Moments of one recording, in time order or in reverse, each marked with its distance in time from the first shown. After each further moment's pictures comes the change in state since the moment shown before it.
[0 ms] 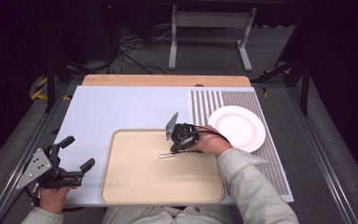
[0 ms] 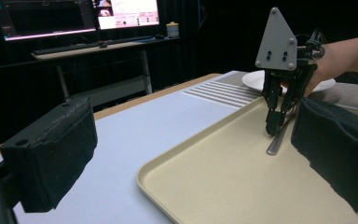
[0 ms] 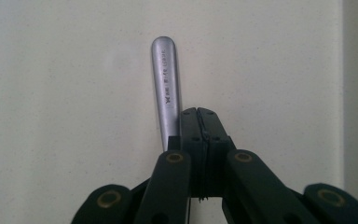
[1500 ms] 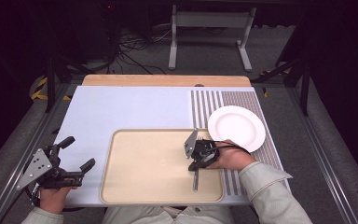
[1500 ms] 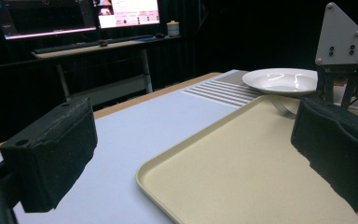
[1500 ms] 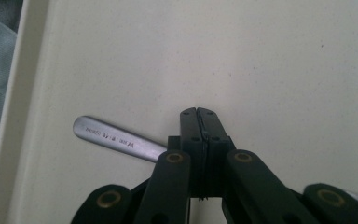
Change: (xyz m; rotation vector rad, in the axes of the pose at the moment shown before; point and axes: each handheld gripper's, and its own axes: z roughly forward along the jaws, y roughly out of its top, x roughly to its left) left arm -0.001 0.000 0.000 0.010 -0.002 0.000; right arm 0.058 -0.048 -0.021 0.016 0.123 -0.007
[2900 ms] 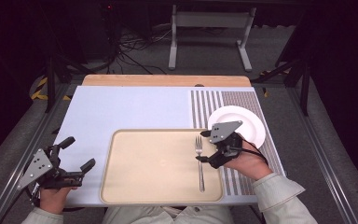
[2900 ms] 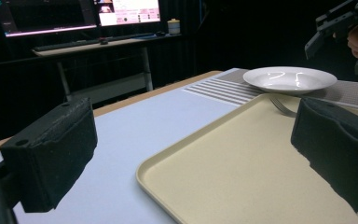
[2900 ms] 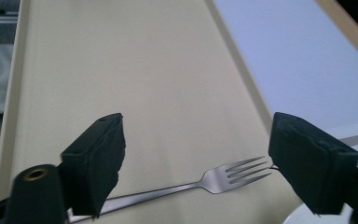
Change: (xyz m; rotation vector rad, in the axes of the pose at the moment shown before) left arm 0.000 -0.001 0.000 0.005 0.003 -0.005; right arm 0.043 -0.028 -0.076 -0.436 -0.462 0.175
